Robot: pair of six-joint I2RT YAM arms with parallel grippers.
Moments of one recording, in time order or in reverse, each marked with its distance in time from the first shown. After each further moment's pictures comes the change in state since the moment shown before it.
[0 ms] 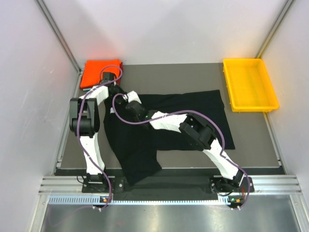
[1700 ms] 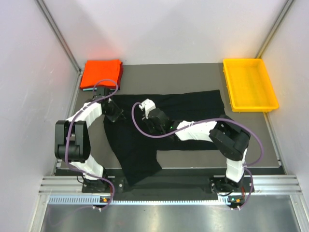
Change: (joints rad) left arm -0.006 -0.442 -0.449 -0.097 -0.095 0.037; right arm -0.001 -0.492 -0.665 0.280 -0.258 -0.019
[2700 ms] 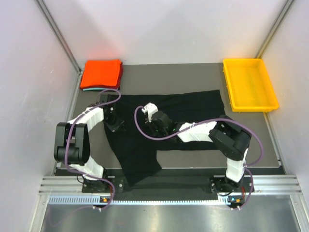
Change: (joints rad) left arm -0.029 -0.044 -0.109 -0.093 -0.044 0.028; right arm -0.013 -0.017 -0.080 0.034 -0.062 -0.010
